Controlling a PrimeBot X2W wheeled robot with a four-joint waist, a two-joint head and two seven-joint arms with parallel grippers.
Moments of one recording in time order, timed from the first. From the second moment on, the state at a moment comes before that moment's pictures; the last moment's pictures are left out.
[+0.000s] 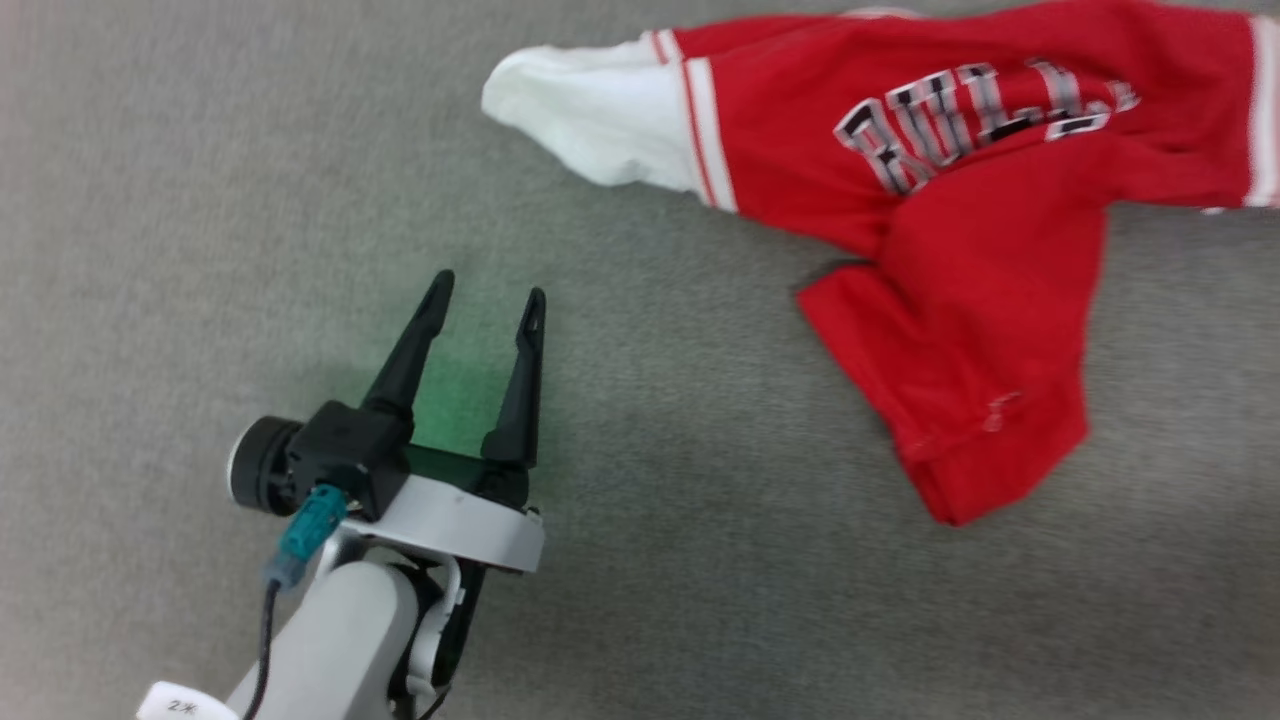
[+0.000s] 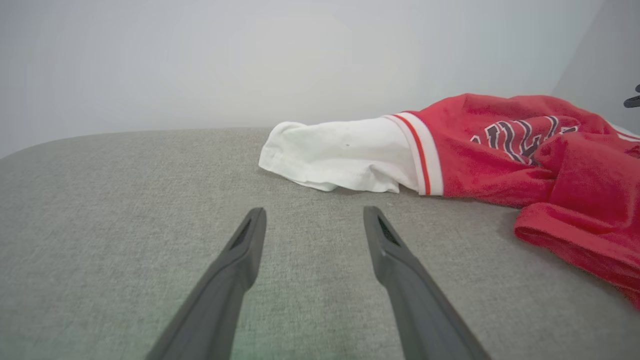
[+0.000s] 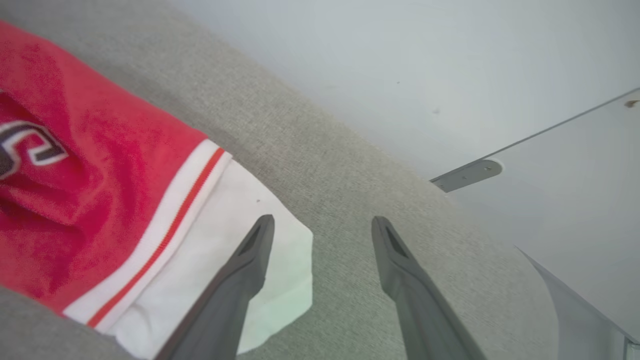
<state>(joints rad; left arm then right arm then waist) -0.41 0.35 -0.48 0.05 -0.45 0.20 -0.26 -1.15 -0.95 0.78 0.42 0.74 0.13 0.45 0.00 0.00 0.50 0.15</state>
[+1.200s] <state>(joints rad) -1.14 0.51 -0.68 0.23 -0.68 -0.13 0.20 -1.45 -0.92 1.27 0.51 1.00 0.13 0.40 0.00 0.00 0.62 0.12</state>
